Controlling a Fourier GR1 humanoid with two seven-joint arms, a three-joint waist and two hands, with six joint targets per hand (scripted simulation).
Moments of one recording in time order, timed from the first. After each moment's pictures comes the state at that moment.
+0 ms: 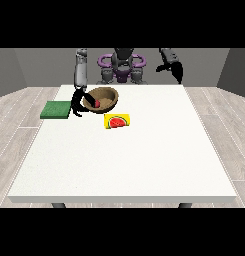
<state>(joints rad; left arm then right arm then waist) -0.42 0.12 -0.01 -1.30 -0.08 0.02 -0.22 -0.43 -0.20 -0.22 -0.64 0.06 -0.38 -0.40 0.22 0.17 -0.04</state>
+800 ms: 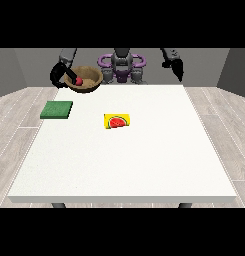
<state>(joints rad) -0.26 0.18 0.12 -1.11 -0.03 0.01 -0.27 -0.52 -0.29 -0.09 -0.75 0.15 -0.28 0.24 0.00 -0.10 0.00</state>
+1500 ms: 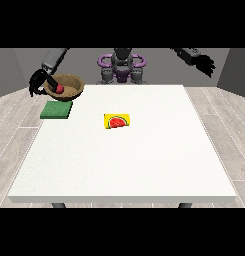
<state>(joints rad) -0.36 0.40 0.31 -1.14 0.15 -0.18 -0.30 -0.50 -0.53 -0.28 -0.72 0.05 -0.14 0.06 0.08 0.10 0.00</state>
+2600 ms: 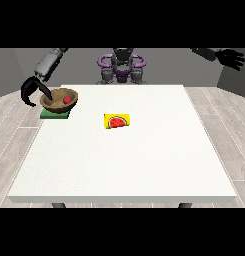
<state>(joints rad) -0.39 0.67 0.52 -0.98 0.31 -0.40 -0.40 -0.59 -0.63 -0.40 -0.56 -0.01 -0.14 -0.02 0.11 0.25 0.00</state>
